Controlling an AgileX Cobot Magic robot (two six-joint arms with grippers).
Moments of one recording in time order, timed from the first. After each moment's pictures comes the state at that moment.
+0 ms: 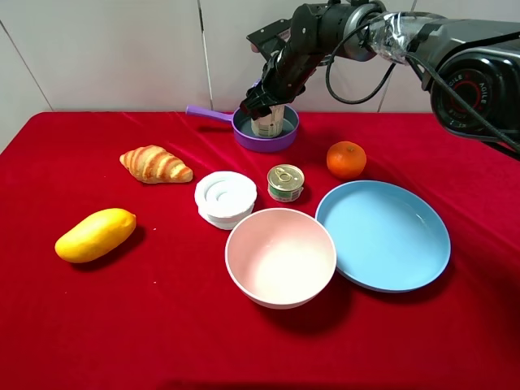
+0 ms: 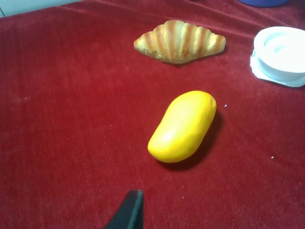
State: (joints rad) left arm -0.14 -0.01 -0.48 -0.07 1.06 0.15; right arm 0.49 2.47 -2.12 0.09 0.72 -0.34
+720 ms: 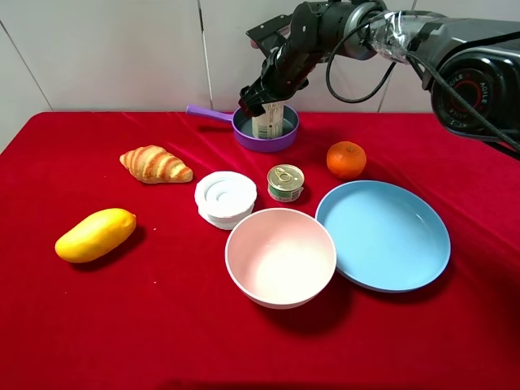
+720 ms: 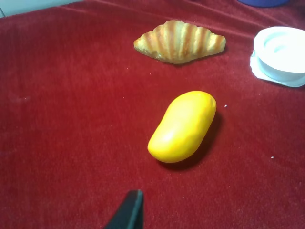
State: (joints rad) left arm -0.14 -0.01 -0.48 -0.07 1.06 0.15; right arm 0.49 2.47 -2.13 0.09 0.69 -0.34
